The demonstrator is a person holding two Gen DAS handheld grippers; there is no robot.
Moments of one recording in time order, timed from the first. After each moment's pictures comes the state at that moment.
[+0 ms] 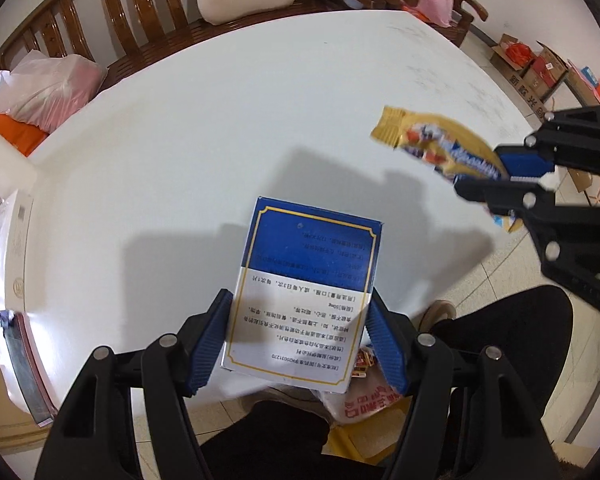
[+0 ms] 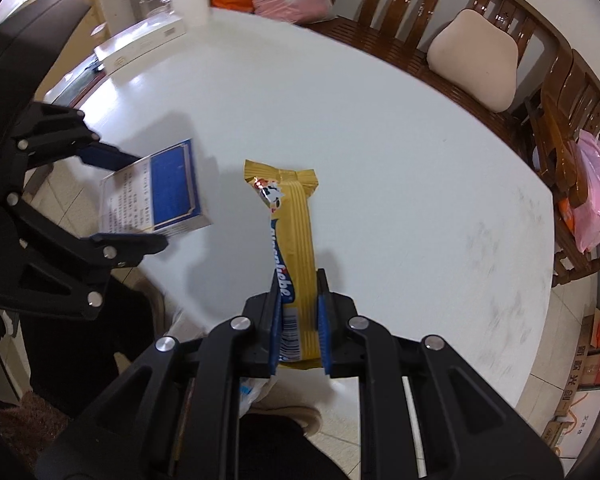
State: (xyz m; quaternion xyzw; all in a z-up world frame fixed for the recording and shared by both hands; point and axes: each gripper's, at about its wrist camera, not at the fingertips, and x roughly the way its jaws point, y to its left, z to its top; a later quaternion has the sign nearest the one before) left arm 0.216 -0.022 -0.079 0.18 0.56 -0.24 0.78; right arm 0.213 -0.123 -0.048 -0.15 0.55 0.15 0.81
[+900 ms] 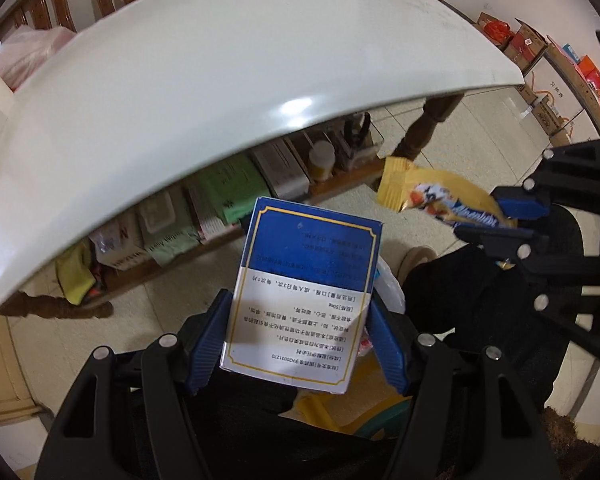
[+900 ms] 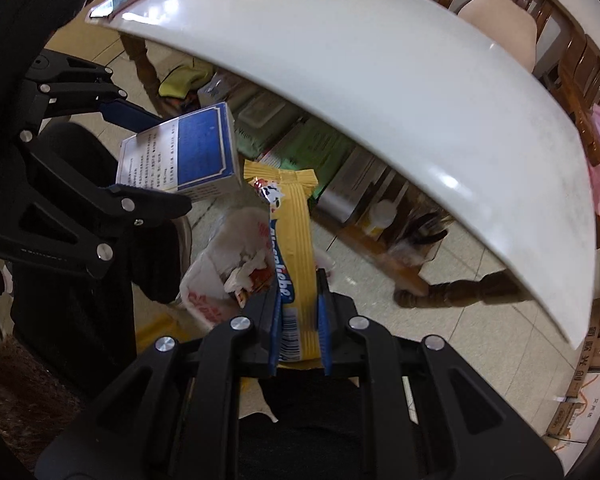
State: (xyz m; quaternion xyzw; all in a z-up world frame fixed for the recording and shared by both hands) left arm 0.074 -0.003 -0.163 0.17 0.58 -0.27 0.75; right arm 0.062 -0.091 -0.137 -0.16 0.58 0.16 0.78
